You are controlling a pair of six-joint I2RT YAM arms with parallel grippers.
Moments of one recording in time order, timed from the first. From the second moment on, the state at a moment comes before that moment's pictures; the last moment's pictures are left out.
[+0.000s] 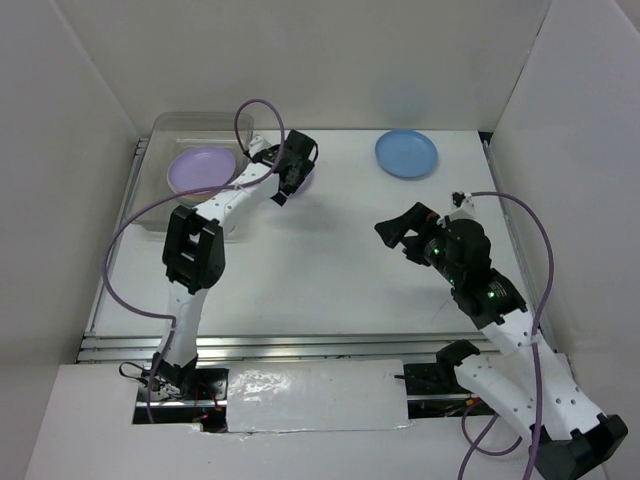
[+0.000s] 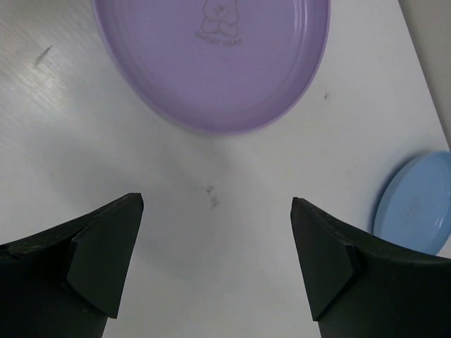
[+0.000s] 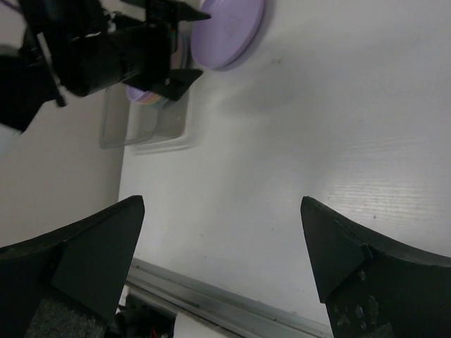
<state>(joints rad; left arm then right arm) -0.50 2.15 1.94 -0.76 -0.49 -1.32 0.40 0.72 0.77 -0.38 0.01 0.83</state>
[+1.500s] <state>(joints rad) -0.50 2.27 2.09 -0.67 -0.40 -1.18 0.40 0.55 0.80 -0.50 -0.17 0.72</state>
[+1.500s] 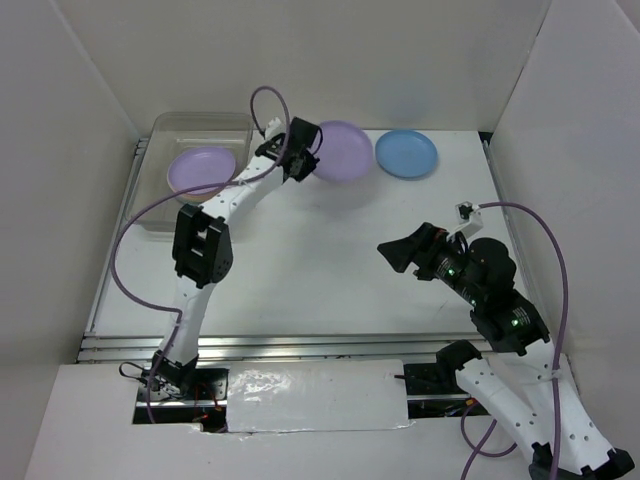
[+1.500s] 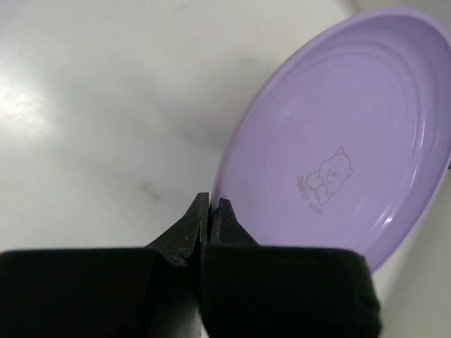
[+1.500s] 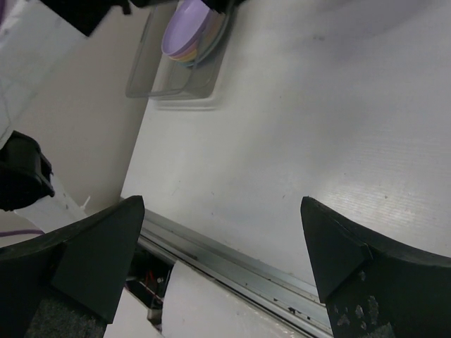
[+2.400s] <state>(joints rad) 0.17 2.13 1.97 -0.86 -0.01 -0.79 0.40 0.62 0.88 -0.55 -0.14 0.70</state>
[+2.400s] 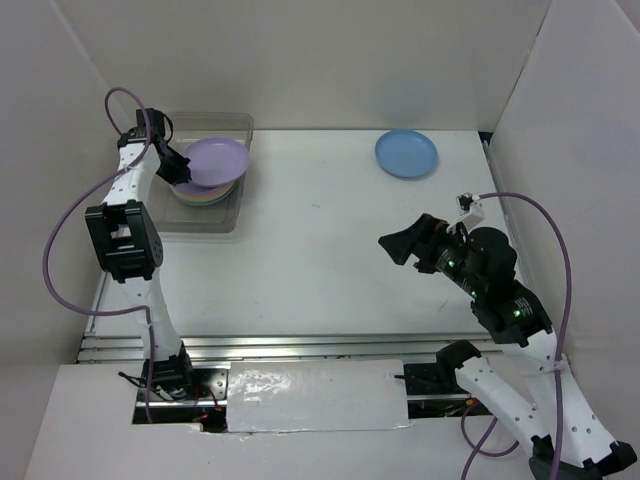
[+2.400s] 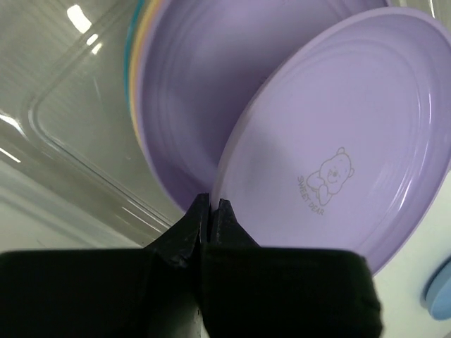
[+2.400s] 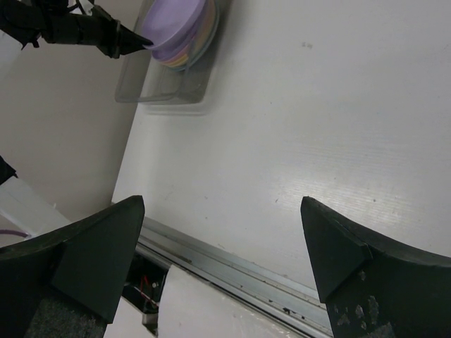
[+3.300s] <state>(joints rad) 0.21 1.90 1.78 -0.81 -0.05 -0.78 0.39 0.78 0.91 -0.50 -0.13 0.70</state>
